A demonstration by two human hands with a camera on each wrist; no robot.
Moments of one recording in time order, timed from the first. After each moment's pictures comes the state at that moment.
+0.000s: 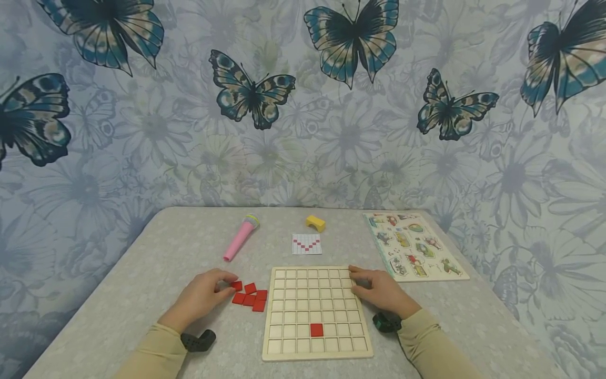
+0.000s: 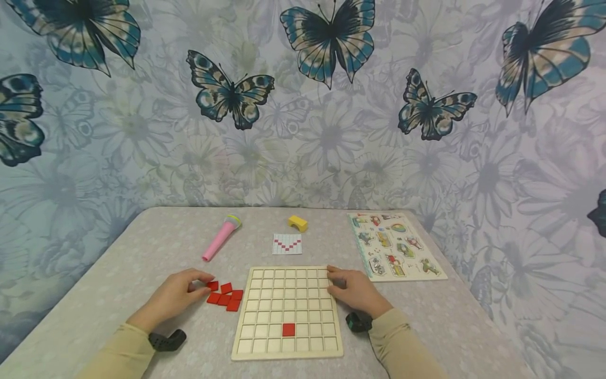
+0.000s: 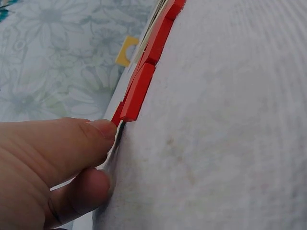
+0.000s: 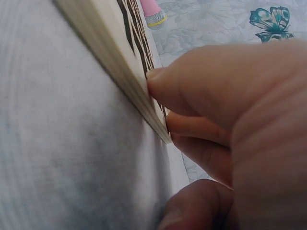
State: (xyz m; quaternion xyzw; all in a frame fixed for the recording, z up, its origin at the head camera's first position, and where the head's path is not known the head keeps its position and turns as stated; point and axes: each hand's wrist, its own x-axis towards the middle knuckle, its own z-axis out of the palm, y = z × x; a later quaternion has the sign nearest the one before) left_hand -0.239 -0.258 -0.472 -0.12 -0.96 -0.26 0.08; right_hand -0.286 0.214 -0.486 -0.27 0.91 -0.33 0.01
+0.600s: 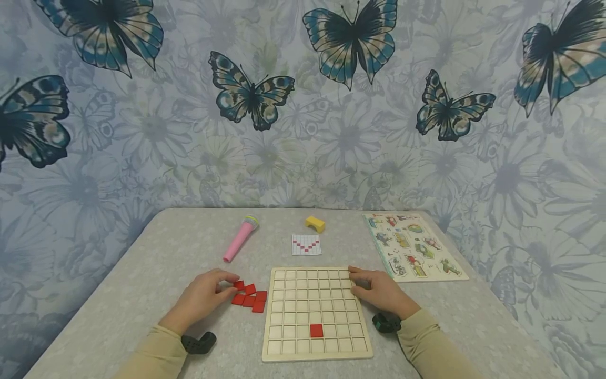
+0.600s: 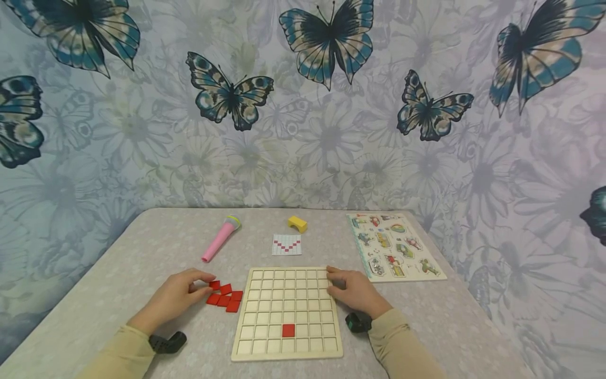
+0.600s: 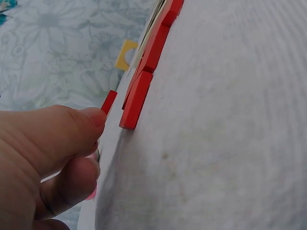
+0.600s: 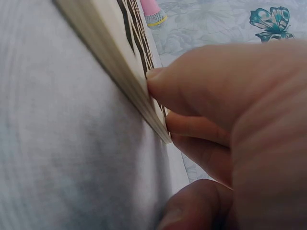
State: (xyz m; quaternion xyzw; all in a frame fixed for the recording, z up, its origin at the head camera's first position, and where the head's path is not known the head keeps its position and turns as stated) left_hand -0.240 -0.252 -0.471 -0.12 -0.95 -0.27 0.09; right_hand -0.284 0.213 -0.483 -0.26 0.90 -0.34 0.02
